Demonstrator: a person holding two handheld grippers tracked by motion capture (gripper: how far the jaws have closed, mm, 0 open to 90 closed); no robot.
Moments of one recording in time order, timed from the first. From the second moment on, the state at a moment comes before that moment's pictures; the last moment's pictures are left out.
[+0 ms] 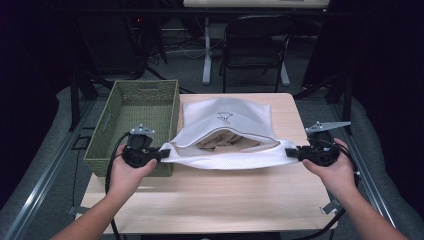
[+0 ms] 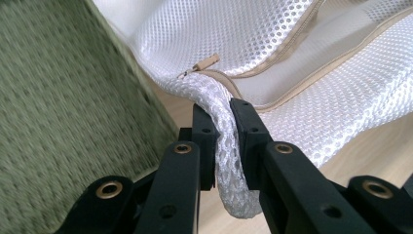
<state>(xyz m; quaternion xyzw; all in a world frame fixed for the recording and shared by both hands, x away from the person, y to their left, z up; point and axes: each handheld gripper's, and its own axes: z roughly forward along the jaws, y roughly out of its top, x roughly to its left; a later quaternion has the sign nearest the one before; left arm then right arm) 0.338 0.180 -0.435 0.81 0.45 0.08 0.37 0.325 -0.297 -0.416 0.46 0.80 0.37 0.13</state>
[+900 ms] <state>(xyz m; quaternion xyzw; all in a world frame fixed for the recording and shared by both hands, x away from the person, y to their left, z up) 0.308 0.180 -0.495 0.81 0.45 0.09 0.36 0.302 -0.297 -0.472 0.48 0.79 0.36 0.12</state>
